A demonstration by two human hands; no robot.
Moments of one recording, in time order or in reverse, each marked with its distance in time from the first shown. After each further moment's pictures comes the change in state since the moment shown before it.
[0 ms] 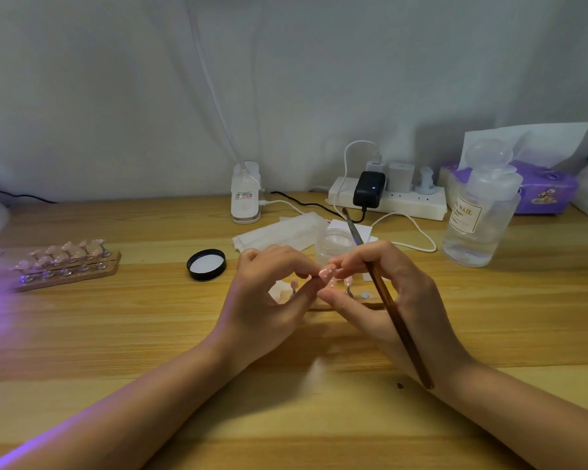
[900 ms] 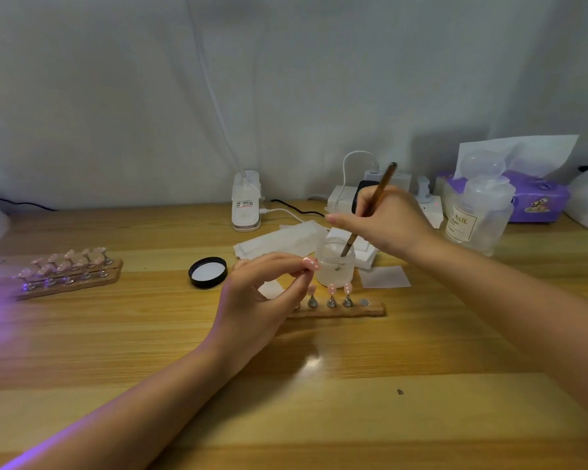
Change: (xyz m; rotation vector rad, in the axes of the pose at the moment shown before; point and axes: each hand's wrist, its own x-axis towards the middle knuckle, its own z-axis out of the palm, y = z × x) left_hand 0.001 -0.001 -0.003 -0.162 0.120 -0.156; right_hand 0.092 0.039 -0.014 -0.278 -0.143 0.324
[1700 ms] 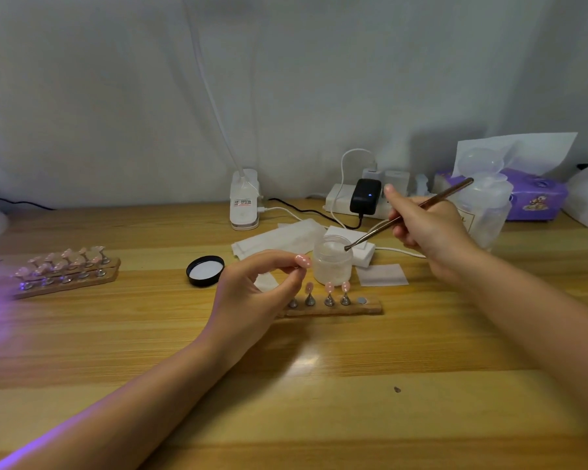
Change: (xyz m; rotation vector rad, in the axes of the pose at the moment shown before) left_hand 0.002 0.002 -0.003 -0.069 -0.033 -0.179; right_hand -0.013 0.021 -0.017 0.499 0.200 0.468
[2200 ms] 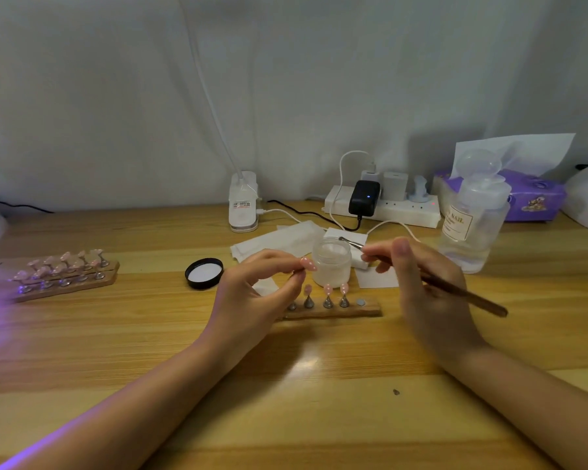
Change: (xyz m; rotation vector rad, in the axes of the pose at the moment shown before) left_hand 0.001 0.001 -0.001 0.014 -0.047 0.047; right_hand -0.072 0.028 0.004 0.001 -0.081 -0.680
